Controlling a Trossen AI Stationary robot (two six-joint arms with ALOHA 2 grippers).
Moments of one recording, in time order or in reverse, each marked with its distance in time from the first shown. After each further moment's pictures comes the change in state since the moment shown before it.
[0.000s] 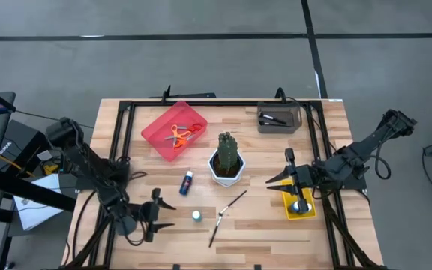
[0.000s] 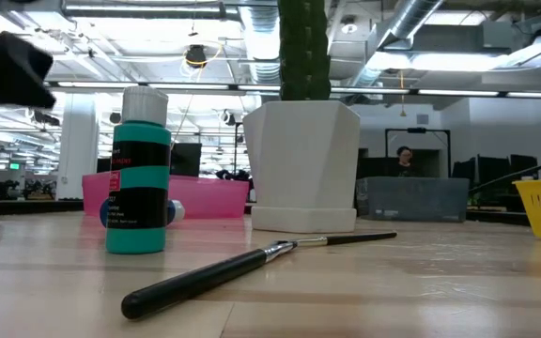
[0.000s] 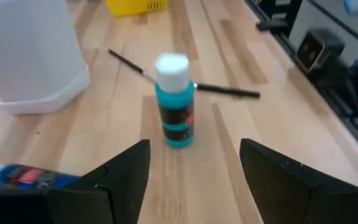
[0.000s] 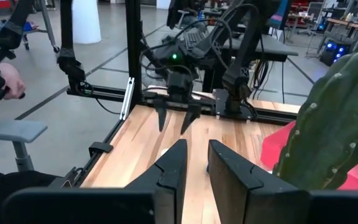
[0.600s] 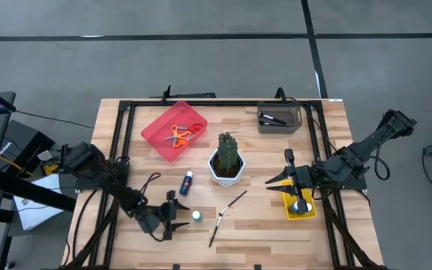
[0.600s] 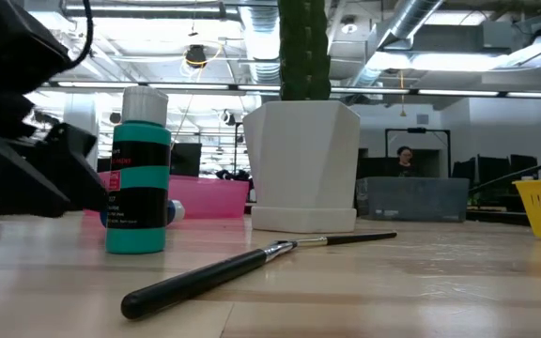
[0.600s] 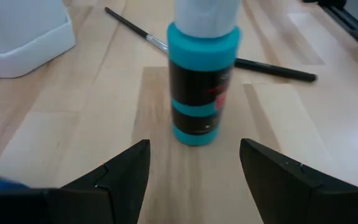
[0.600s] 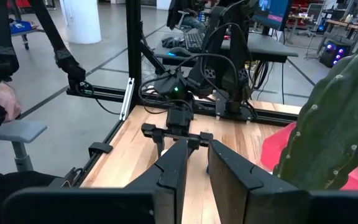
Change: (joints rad) left arm 0.174 0.418 -0.002 0.447 0.117 0.017; right arm -0.001 0.006 0.000 0.008 0.000 -0.006
